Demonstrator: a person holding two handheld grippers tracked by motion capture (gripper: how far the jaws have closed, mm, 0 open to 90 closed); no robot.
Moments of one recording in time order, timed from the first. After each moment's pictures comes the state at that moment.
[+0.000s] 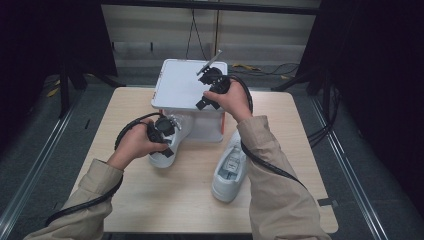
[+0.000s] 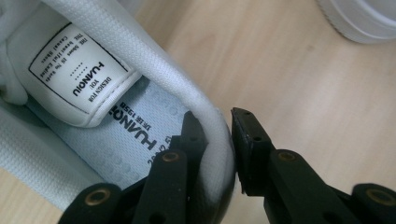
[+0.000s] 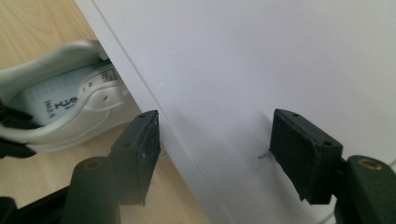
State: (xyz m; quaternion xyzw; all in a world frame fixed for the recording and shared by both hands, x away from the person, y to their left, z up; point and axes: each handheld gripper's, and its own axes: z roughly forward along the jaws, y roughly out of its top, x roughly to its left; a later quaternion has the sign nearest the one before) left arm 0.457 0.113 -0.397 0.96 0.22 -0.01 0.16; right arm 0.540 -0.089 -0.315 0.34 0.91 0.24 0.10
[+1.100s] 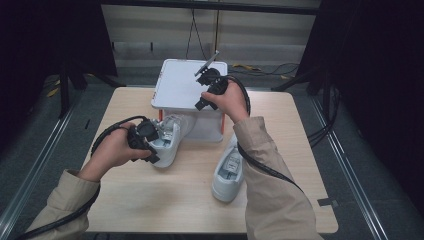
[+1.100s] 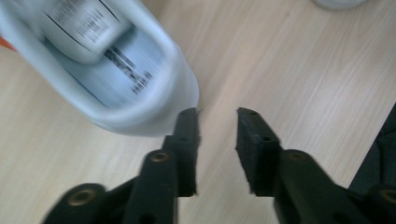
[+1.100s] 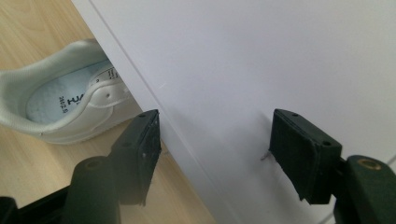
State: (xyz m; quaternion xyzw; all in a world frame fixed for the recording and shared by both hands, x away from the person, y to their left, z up) left arm 0.414 0.150 -0.378 0.97 0.20 0.00 0.15; right arm 0.537 -0.083 -0.315 0.34 0.90 0.23 0.11
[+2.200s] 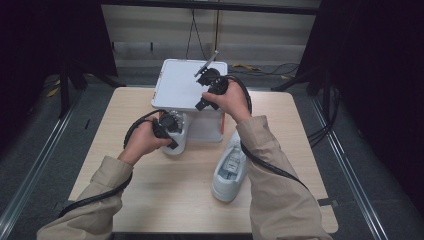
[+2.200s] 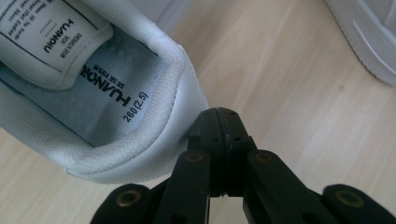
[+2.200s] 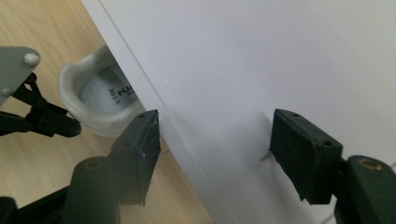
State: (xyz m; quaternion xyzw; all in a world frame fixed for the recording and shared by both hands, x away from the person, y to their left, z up) left arm 0.475 0.103 -0.408 0.95 0.23 0.01 0.20; right arm 0.537 -0.083 -0.315 0.33 0.91 0.22 0.11
